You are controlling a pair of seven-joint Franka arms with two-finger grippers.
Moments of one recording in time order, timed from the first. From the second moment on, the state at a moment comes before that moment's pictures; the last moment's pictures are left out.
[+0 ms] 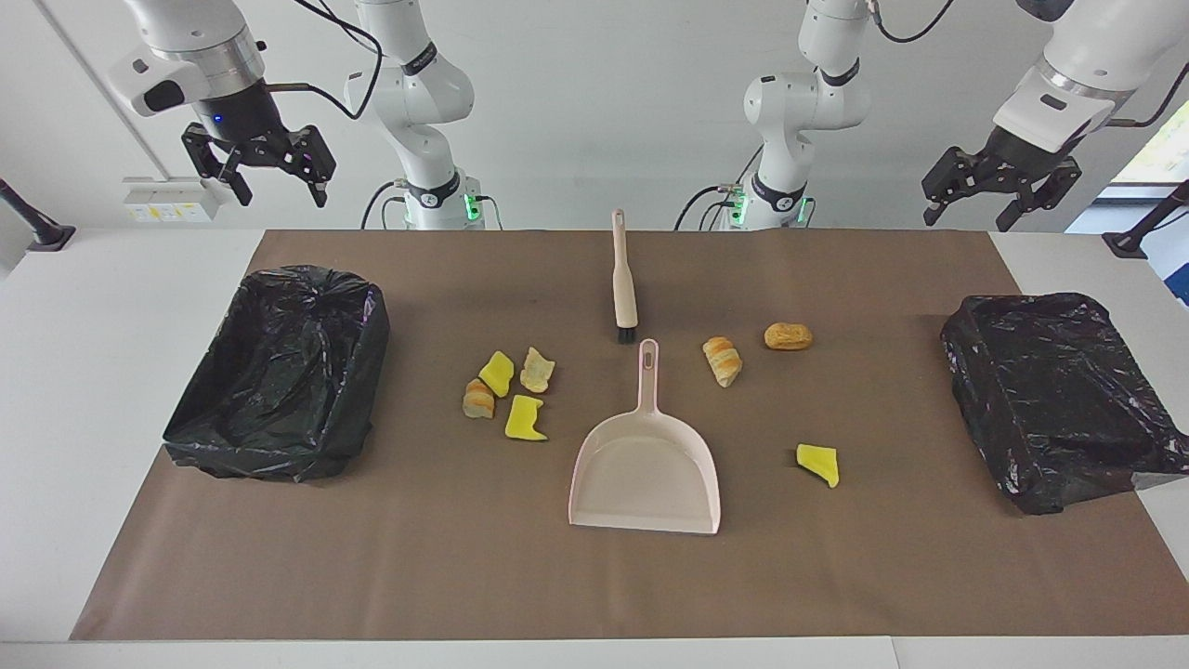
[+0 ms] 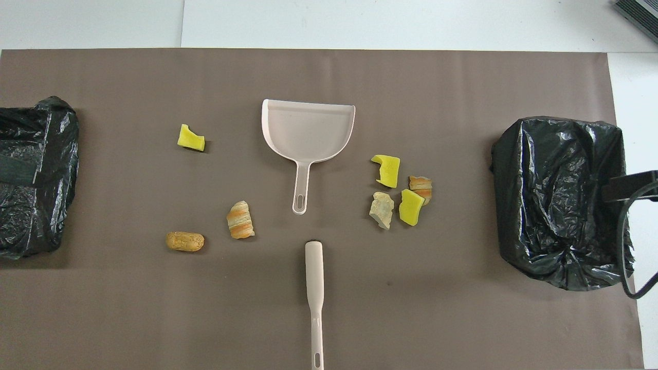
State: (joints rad) left arm -0.07 0.00 0.05 -1.44 -0.02 1.41 0.14; right arm 0.07 -0.10 -0.10 -1.55 -0.04 1.46 -0.01
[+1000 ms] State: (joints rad) left arm -0.07 0.00 0.04 -1.44 -0.02 1.41 0.14; right arm 0.09 -0.08 -0.08 -1.56 -0.04 1.44 0.03
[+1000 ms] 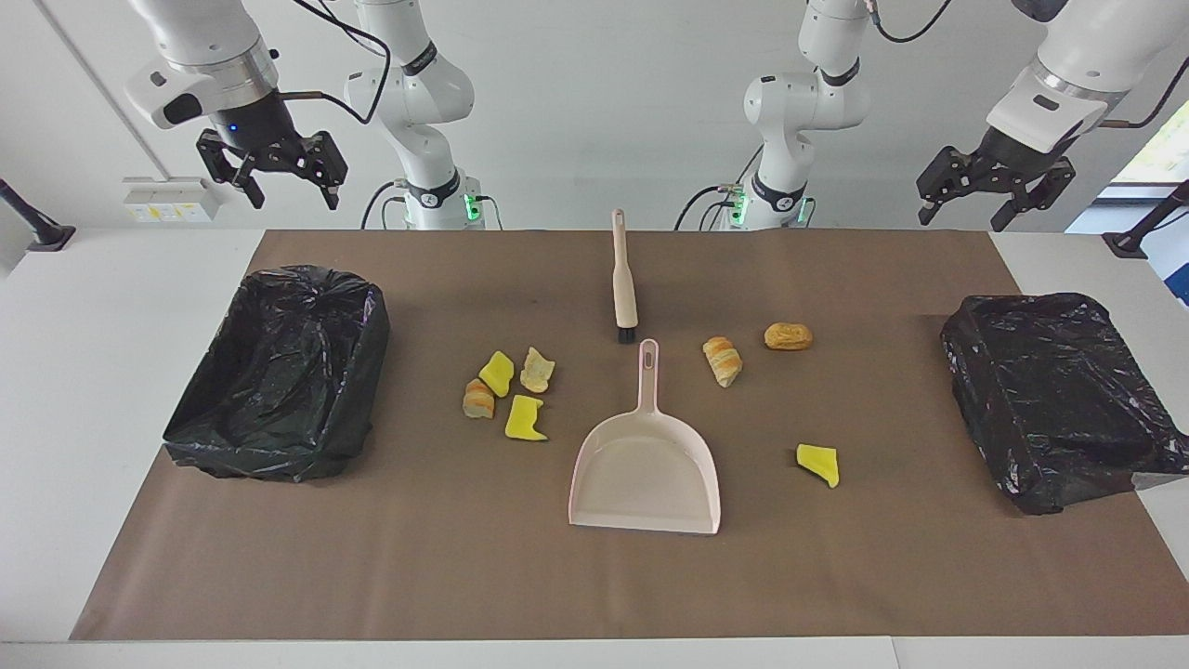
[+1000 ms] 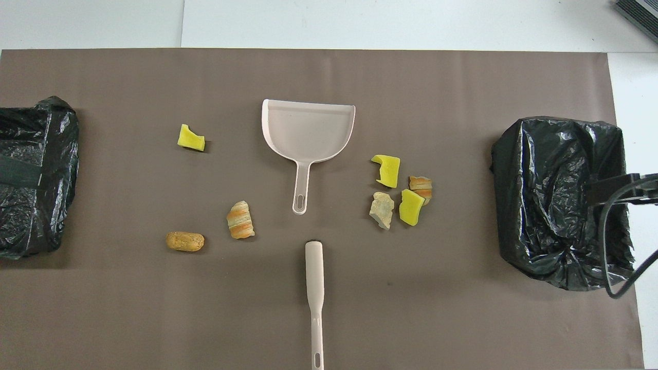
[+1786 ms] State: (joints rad) left arm -0.11 -0.05 0.03 -1.57 -0.03 1.47 0.13; right arm 0.35 0.26 -0.04 -1.36 0.12 1.67 0.67
